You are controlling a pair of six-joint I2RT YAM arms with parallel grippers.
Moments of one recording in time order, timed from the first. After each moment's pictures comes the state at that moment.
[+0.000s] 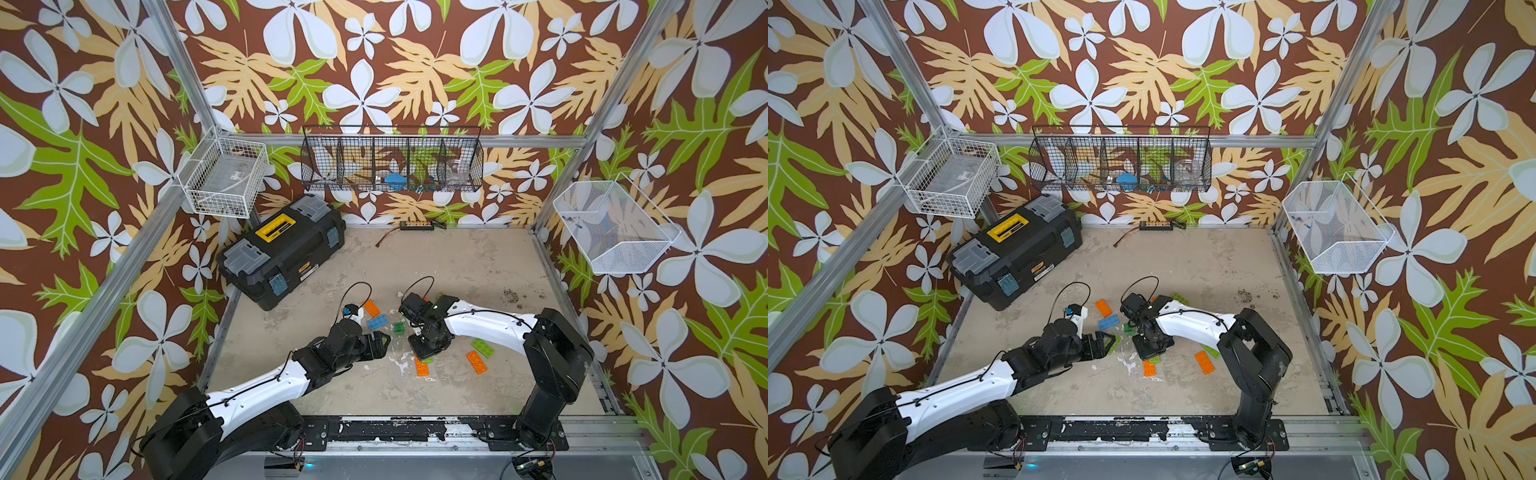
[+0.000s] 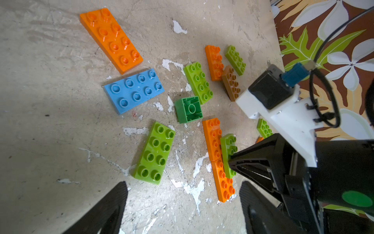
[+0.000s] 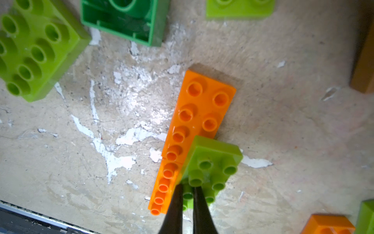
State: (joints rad) left arm -0.76 1.06 0.42 -0.02 0.02 -0.86; right arm 0.84 1.81 1.15 -0.88 -0.04 0.41
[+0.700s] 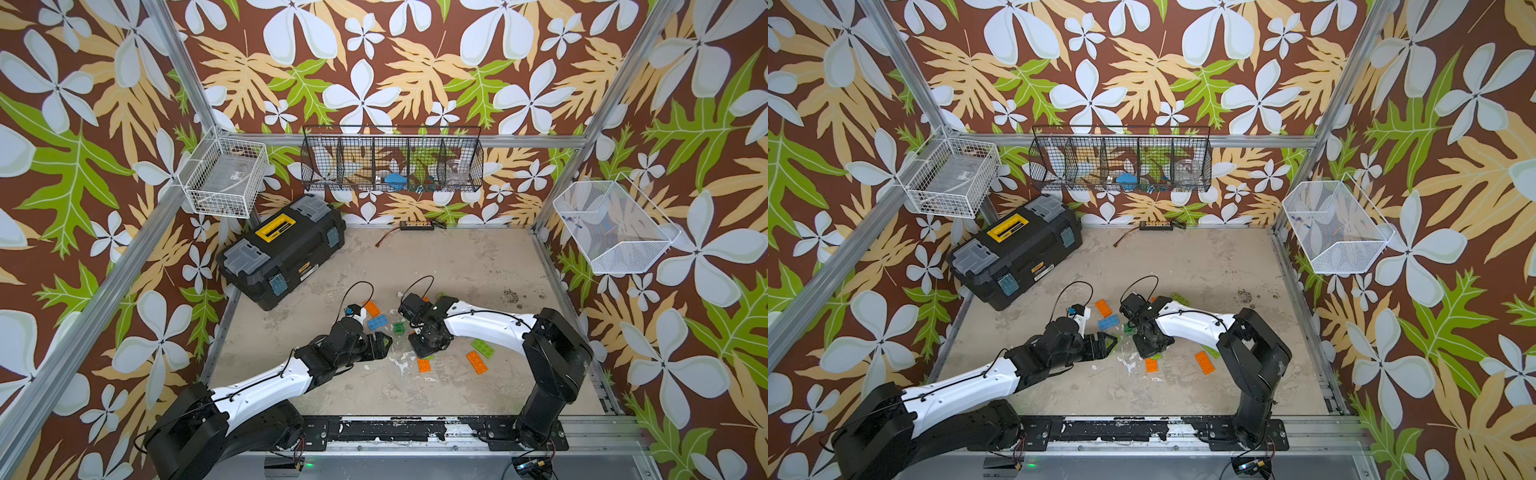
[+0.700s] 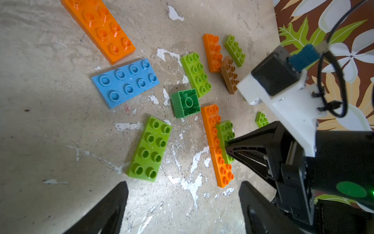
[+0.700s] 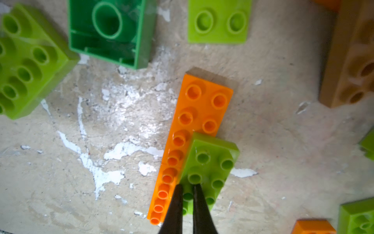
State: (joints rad) left arm -0.77 1.11 0.44 -0.01 0.08 -0.85; right arm 0.83 1.77 1.14 -0.85 0.04 0.42
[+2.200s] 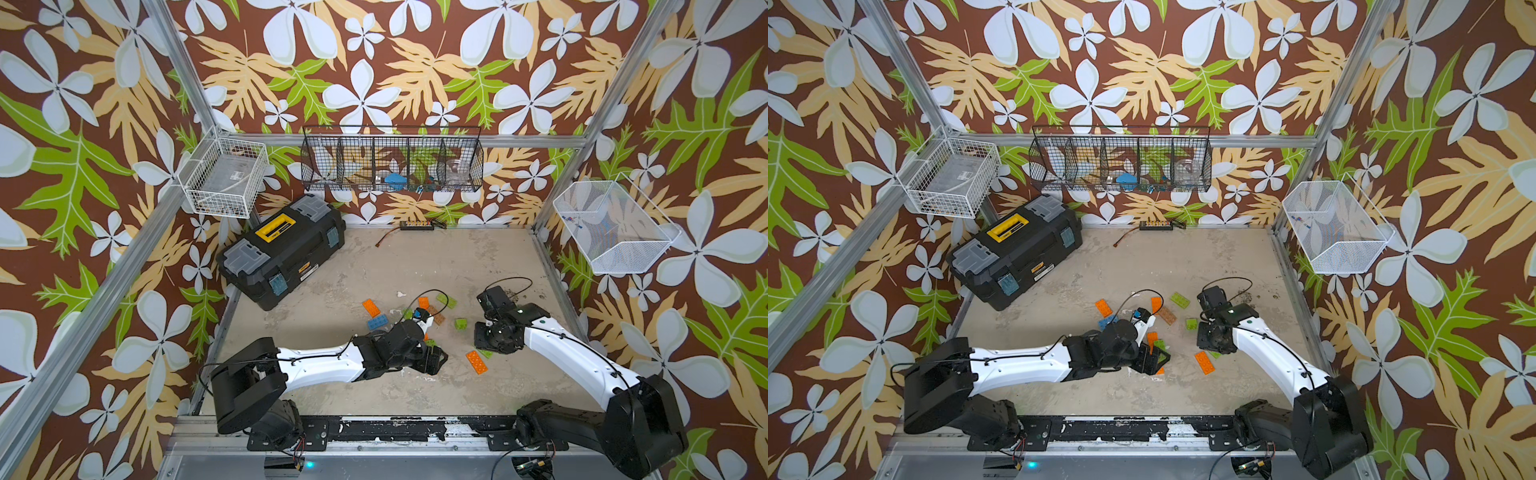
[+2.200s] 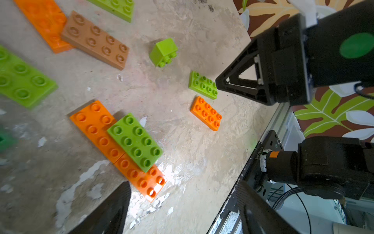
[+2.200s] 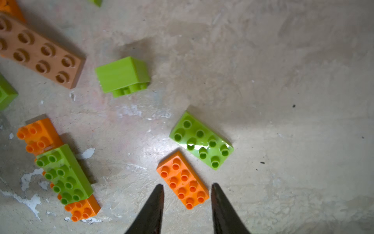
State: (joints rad) left arm -1.10 1.54 0.83 0.04 0.06 -0.70; right arm 0.32 1.23 0.77 -0.89 0.04 0.55
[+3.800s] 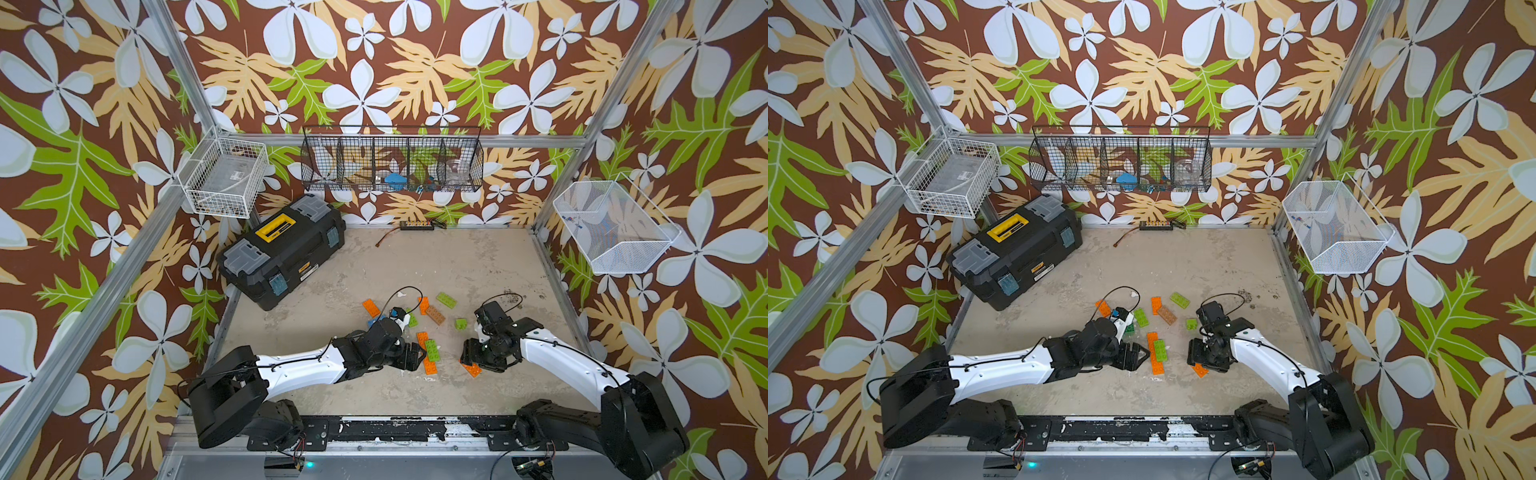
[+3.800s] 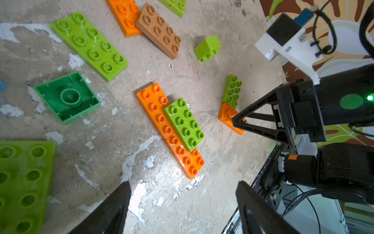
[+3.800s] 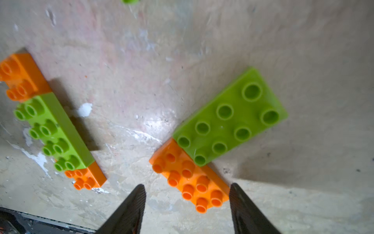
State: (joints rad) left arm -0.98 1.38 0.64 0.02 0.10 -0.73; right arm 0.40 1.23 0.61 -0.79 -0.19 0.56
